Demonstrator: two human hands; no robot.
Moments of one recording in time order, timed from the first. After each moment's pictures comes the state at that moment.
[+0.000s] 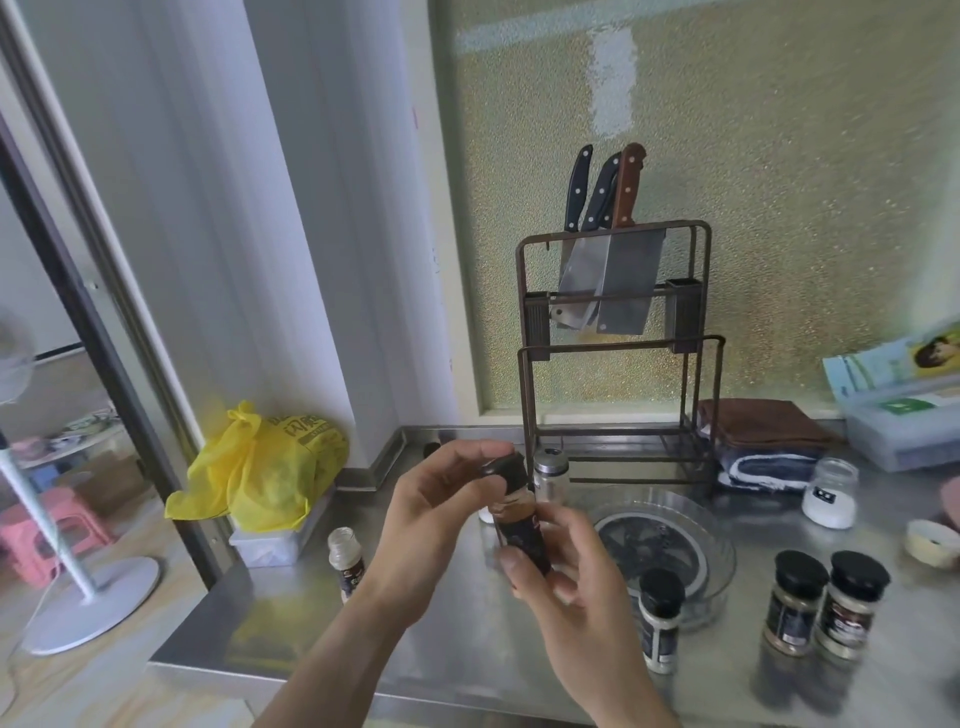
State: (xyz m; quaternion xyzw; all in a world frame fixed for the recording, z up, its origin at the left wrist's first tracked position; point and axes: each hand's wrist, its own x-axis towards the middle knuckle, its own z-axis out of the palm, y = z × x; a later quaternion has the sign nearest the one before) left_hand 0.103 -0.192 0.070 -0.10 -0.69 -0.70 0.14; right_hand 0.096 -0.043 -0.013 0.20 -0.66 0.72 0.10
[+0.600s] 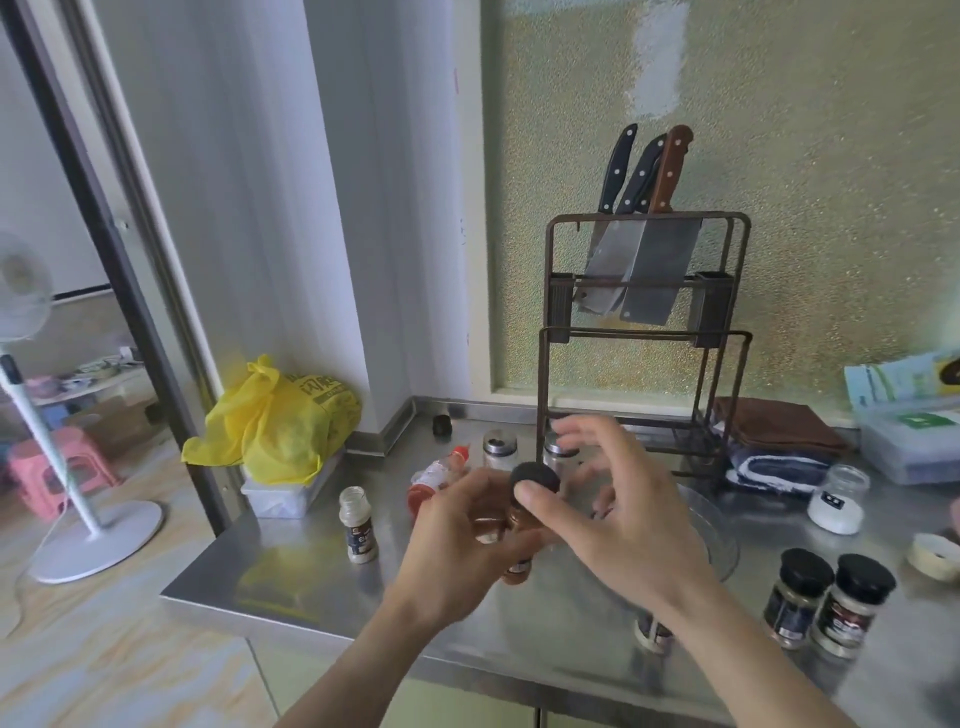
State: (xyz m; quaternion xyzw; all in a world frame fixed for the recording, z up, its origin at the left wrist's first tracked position) left_hand 0.114 -0.187 0.024 -0.06 -0.80 -0.57 0.19; right_hand 0.088 -0.011 0.064 0.25 -0.84 0.46 0.15
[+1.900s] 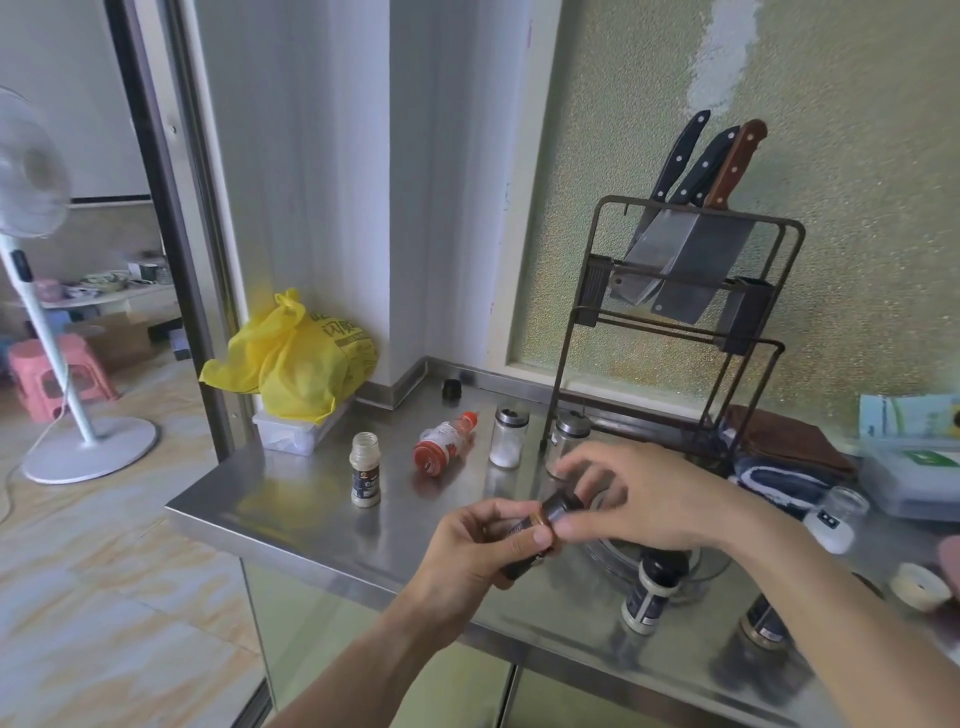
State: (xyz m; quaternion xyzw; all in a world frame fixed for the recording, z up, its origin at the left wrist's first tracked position) left_hand 0.115 -0.184 -0.049 -0.01 -0.57 -0.82 0.03; right_hand 0.056 -0.004 0.093 0.34 -0.92 0.16 -0.12
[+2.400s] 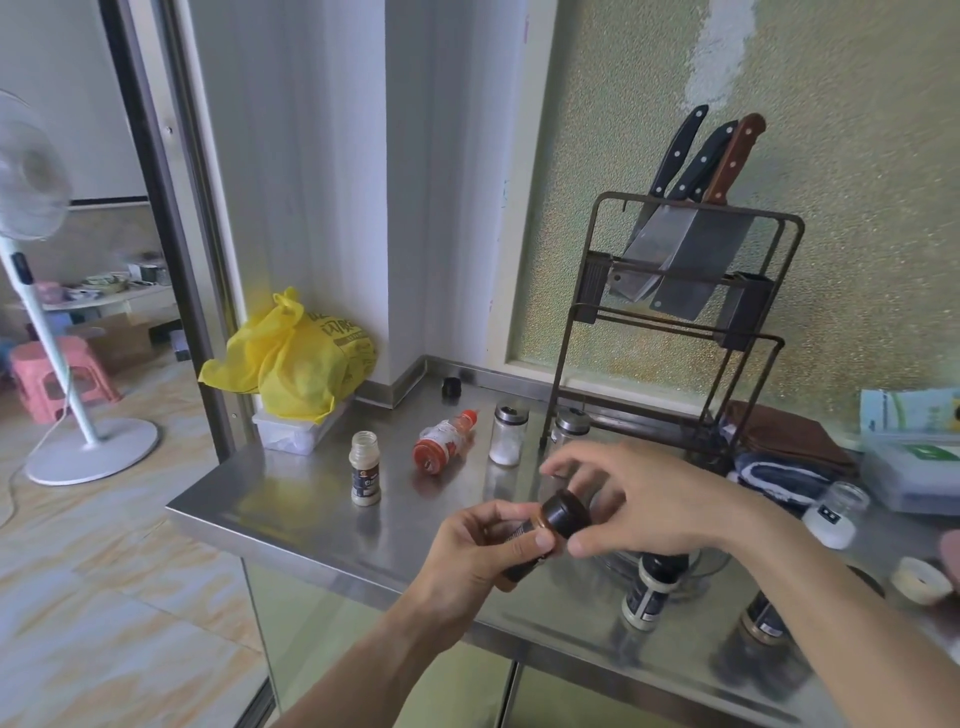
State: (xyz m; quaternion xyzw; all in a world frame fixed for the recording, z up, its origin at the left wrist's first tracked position) left_hand 0.112 -0.182 -0.058 0.00 -0.57 -0.82 0.03; right_hand 0.058 -0.005 0.093 0.35 -0.91 0.16 -0.14
